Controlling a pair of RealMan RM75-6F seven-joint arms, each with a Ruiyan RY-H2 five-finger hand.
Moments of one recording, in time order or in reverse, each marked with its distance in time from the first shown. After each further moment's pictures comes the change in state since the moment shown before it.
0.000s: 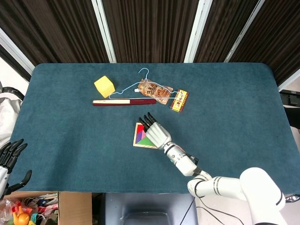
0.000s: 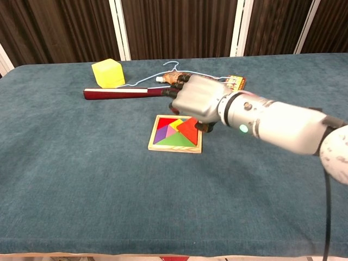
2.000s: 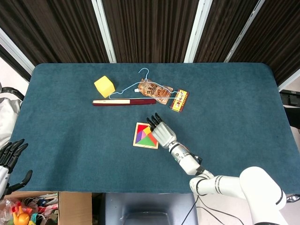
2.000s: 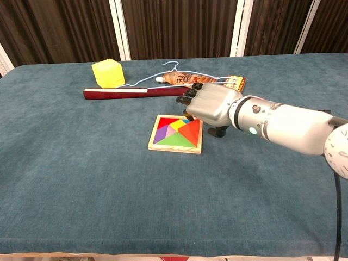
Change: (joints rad) left arm -0.006 0.002 0.000 0.000 0.001 -0.005 -0.006; right arm 0.017 0.001 -0.051 0.032 0.114 -0.032 -0.013
